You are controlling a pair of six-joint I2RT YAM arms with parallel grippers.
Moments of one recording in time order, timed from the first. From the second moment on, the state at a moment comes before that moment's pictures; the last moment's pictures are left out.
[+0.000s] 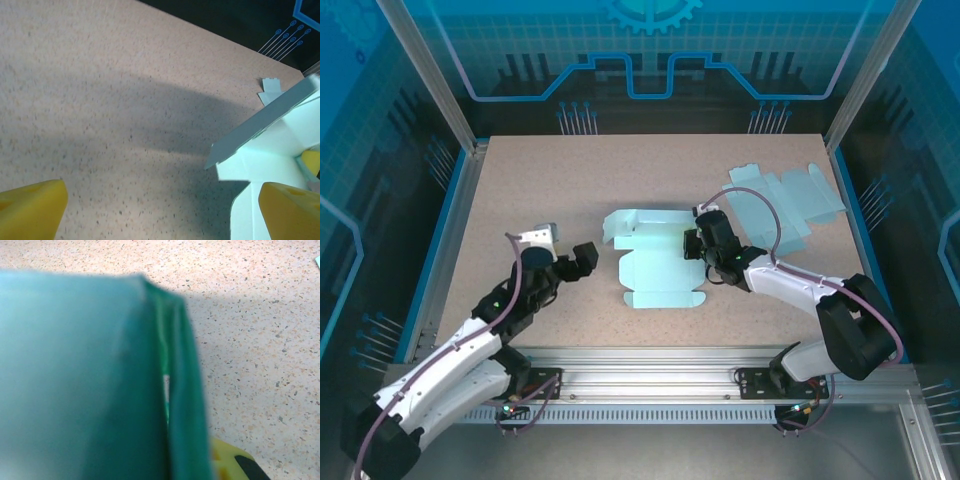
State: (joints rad) left arm -0.52 0.72 0.44 -0.18 -0.23 -0.64; right arm 0.58 1.42 0.73 0.00 0.19 0.41
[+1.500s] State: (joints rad) left arm -0.68 1.30 0.44 0.58 -0.07 -0.69; right arm 0.58 1.38 0.72 0.01 0.20 0.42
